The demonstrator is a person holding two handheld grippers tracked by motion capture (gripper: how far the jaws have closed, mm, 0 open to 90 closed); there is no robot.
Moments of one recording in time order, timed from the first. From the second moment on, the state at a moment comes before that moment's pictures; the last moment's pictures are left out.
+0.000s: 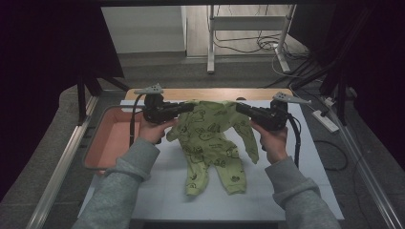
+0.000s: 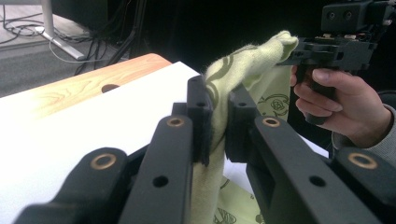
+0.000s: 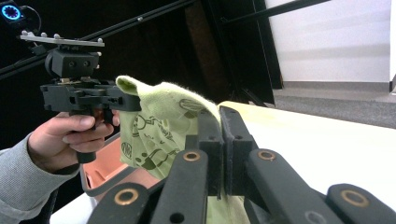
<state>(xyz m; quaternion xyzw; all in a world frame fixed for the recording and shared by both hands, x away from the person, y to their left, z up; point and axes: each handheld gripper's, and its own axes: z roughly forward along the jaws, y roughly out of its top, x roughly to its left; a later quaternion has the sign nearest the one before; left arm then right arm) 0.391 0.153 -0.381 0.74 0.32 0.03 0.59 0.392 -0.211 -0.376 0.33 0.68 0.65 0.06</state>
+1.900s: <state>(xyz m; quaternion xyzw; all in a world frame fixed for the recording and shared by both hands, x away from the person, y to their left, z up) 0.437 0.147 -0.459 0.76 0.39 0.00 0.51 0.449 -0.199 -0.466 0.42 0.70 0.57 0.03</state>
